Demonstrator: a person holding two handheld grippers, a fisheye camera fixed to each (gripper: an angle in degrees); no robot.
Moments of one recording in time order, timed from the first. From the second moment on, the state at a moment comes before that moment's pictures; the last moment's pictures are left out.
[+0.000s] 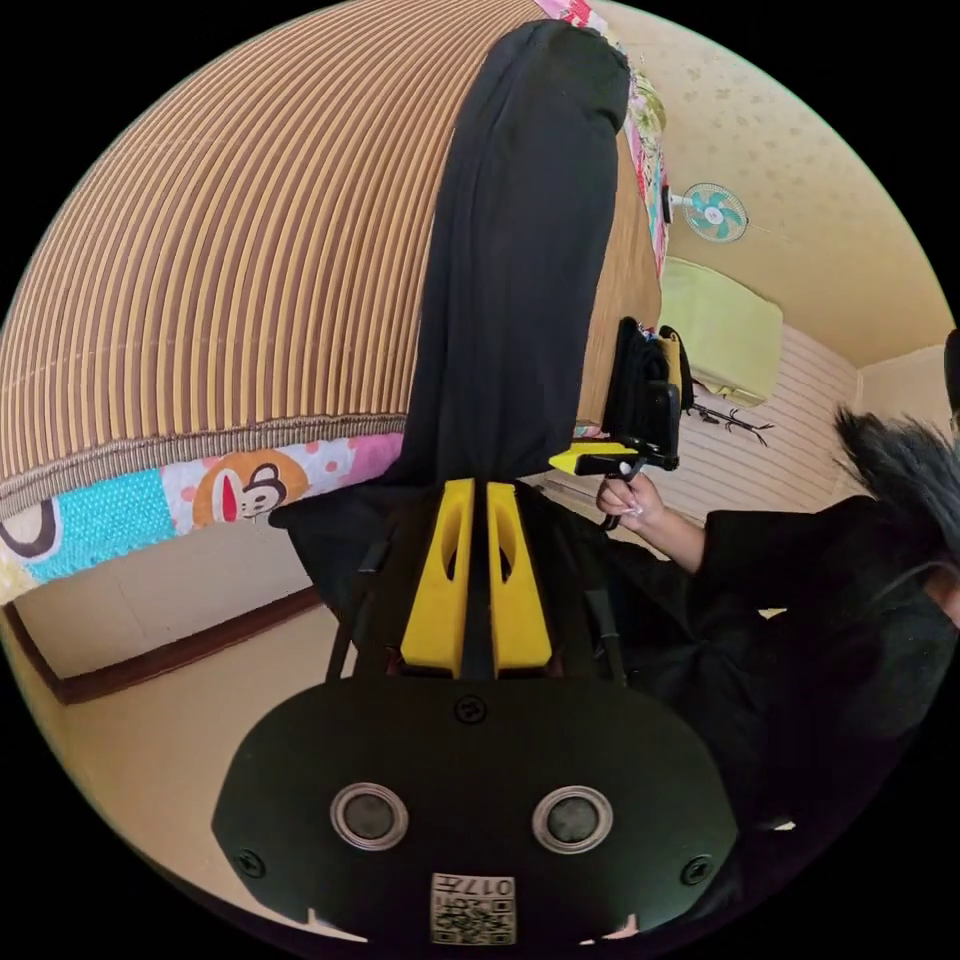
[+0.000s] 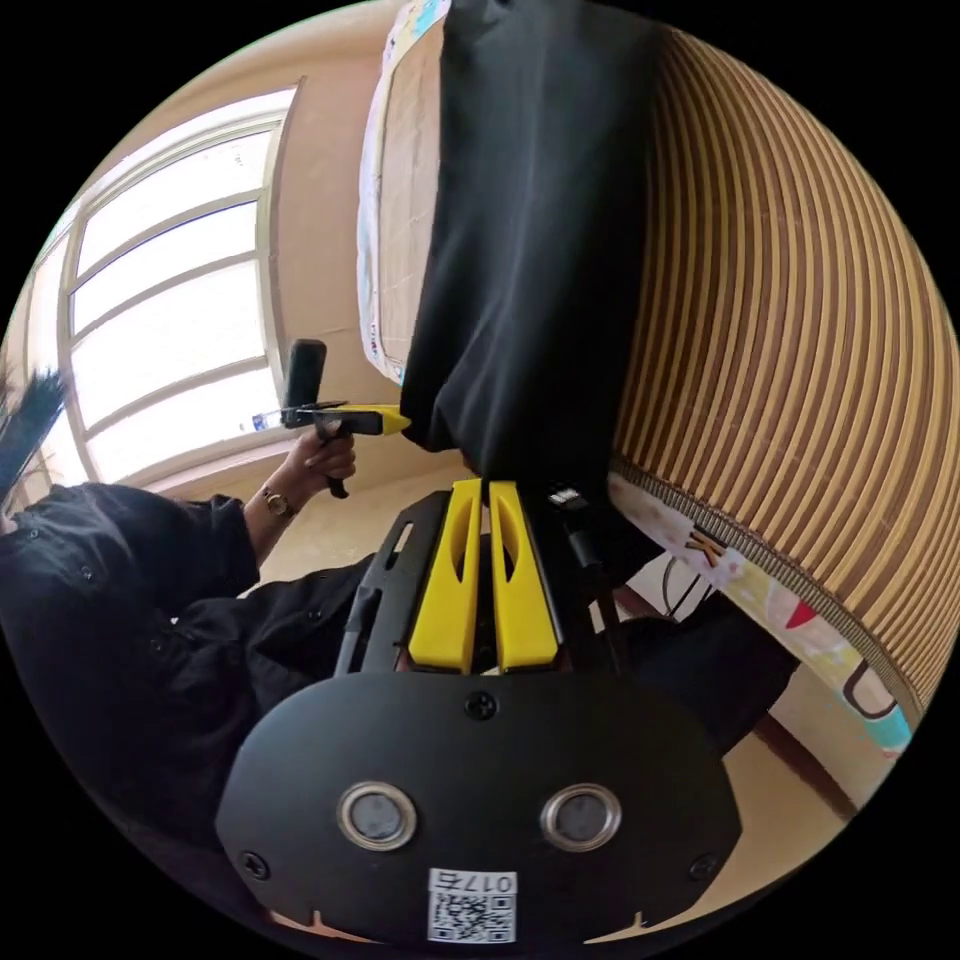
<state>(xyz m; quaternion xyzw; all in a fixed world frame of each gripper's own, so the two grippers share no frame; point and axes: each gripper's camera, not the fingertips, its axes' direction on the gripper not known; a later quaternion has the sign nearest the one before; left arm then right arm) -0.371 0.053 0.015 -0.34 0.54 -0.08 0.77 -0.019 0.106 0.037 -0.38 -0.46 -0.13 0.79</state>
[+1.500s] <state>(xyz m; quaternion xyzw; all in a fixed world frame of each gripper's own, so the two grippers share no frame) -0.409 0.018 0.027 -0.18 0.39 -0.12 0.90 0.112 0.062 0.094 -0.29 -0.46 0.01 0.84</state>
